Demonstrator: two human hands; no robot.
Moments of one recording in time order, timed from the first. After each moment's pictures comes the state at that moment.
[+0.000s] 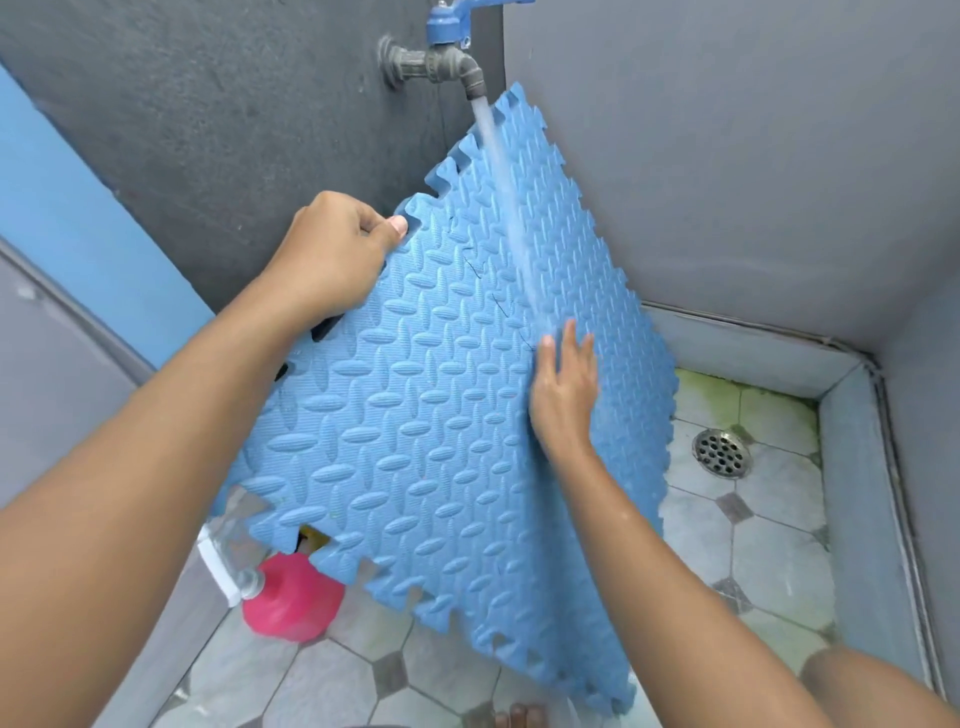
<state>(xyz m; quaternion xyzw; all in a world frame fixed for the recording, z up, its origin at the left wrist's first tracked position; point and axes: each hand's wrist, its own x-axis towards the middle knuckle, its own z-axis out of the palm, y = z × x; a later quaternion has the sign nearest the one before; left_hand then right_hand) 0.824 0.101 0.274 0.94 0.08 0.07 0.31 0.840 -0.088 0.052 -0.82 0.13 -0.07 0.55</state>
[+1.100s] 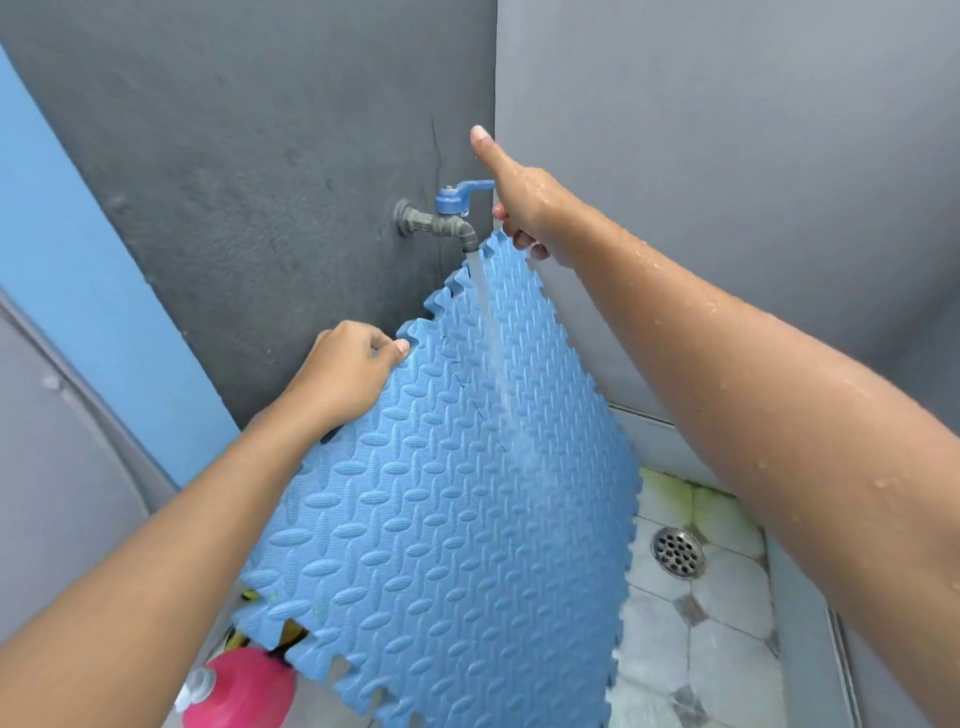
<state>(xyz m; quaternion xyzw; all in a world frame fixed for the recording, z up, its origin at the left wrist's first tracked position) 0.825 0.099 0.277 0.94 0.07 0.06 0.33 0.944 -0.091 0.379 -0.88 -0.04 0.04 0.48</state>
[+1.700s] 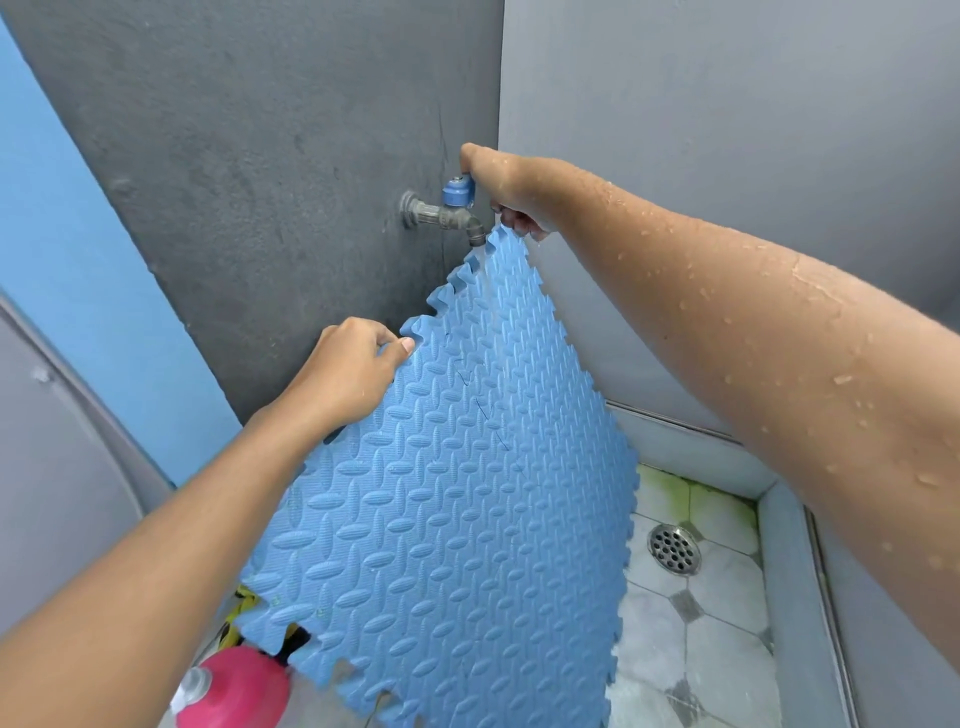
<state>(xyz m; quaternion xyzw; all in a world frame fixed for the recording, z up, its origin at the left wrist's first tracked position) 0.823 0.099 0.275 0.94 0.06 0.05 0.32 0.973 -0.065 0.387 -0.94 -0.02 0.10 0.34</state>
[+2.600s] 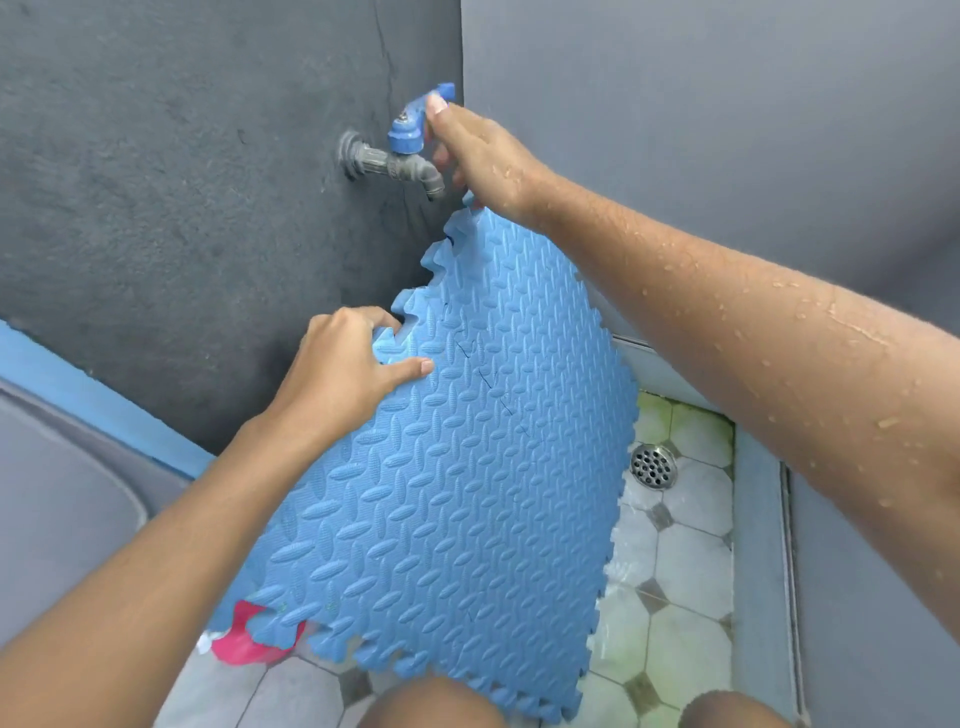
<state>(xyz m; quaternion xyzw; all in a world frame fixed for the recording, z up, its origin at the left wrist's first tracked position) 0.817 0.061 0.286 0.96 0.06 0.00 0.29 0.990 -0.101 0.338 -0.87 -0.18 0.05 0.45</state>
